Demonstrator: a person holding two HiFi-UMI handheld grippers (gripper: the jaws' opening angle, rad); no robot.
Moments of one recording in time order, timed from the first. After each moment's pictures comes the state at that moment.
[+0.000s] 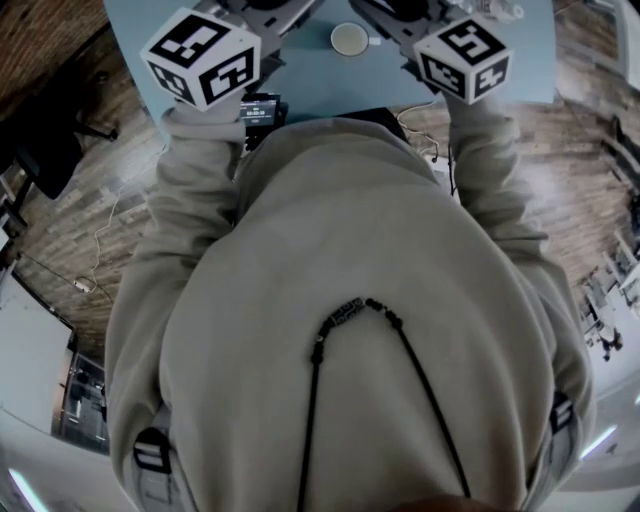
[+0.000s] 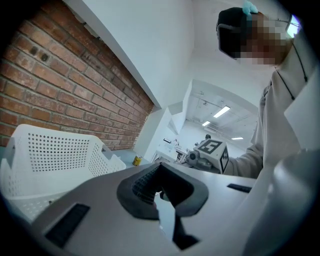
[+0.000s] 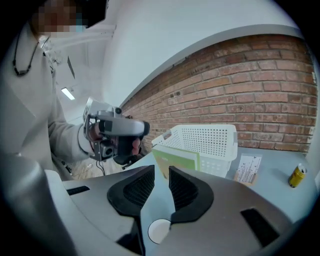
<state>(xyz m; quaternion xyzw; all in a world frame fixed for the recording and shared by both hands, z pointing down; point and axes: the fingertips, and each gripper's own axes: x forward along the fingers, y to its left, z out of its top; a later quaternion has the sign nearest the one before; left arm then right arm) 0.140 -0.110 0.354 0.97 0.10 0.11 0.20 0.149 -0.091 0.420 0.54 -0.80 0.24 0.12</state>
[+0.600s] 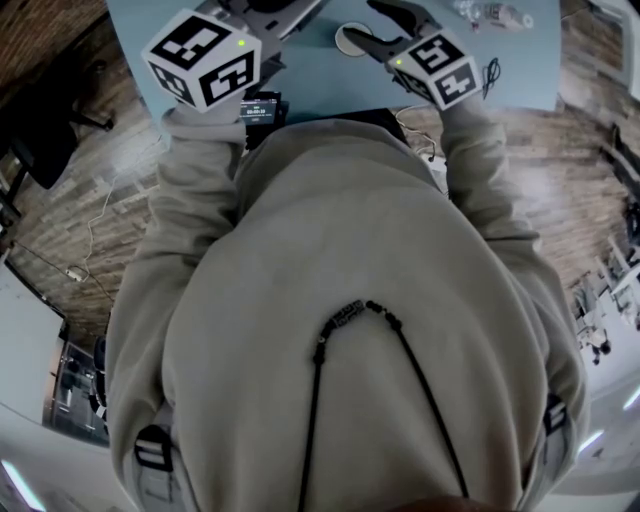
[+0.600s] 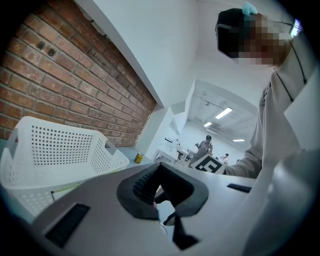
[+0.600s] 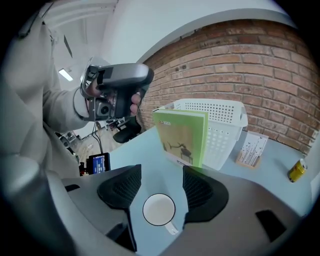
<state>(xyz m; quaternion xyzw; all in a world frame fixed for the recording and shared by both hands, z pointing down) 0.138 -0.114 0.371 0.97 0.09 0.12 0.22 0.137 -0.064 0.509 0.51 -0.78 0.27 0.24</state>
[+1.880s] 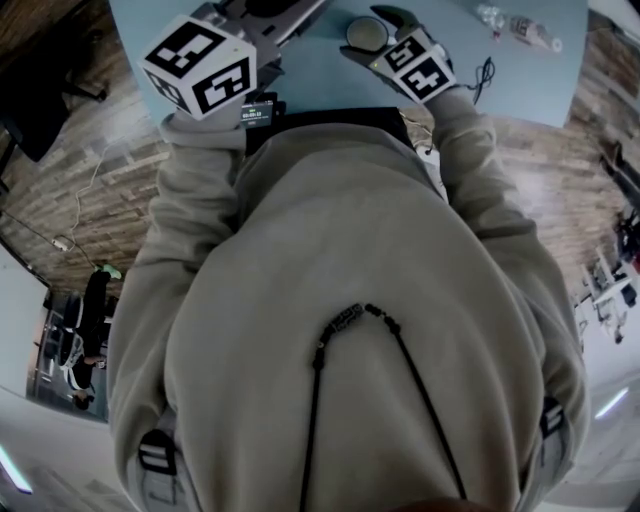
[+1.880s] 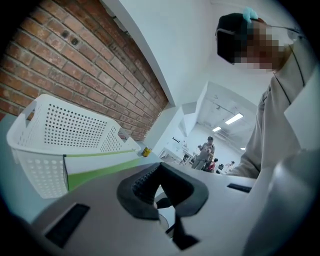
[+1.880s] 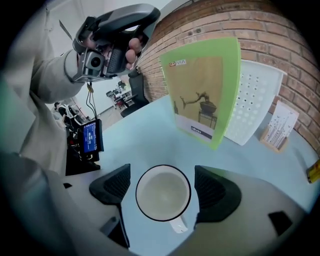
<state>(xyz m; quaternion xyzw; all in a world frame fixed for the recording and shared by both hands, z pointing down) 0.132 -0.140 0.425 0.95 0.05 0.13 0.27 0.116 -0.056 0.628 0.41 -0.78 0.33 0.34</state>
